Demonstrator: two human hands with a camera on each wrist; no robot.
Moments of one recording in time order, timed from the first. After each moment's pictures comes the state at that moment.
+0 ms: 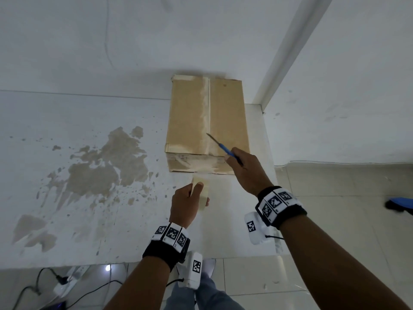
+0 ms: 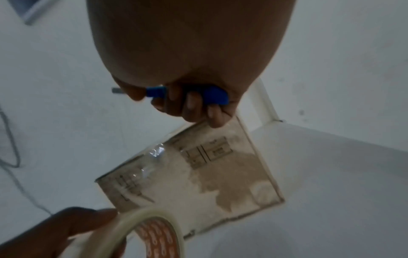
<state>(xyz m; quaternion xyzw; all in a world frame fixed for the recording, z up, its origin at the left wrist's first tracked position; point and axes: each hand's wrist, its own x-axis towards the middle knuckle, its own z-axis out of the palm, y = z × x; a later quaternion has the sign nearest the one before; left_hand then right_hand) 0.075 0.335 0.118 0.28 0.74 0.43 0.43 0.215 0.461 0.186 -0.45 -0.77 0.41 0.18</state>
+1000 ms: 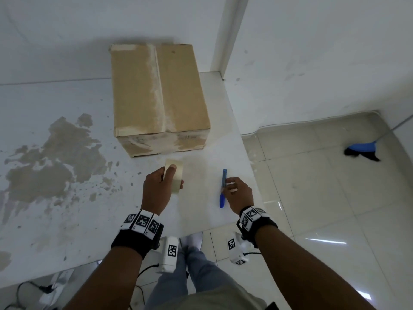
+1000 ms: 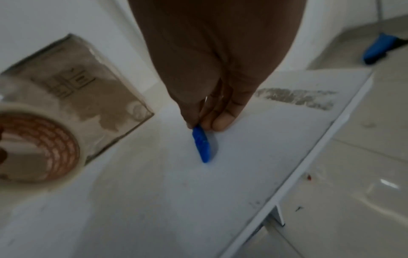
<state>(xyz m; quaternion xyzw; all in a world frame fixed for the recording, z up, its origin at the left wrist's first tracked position) 0.090 0.337 0.107 0.33 0.73 0.41 0.43 0.325 0.374 0.052 -0.72 -0.53 0.42 0.15</state>
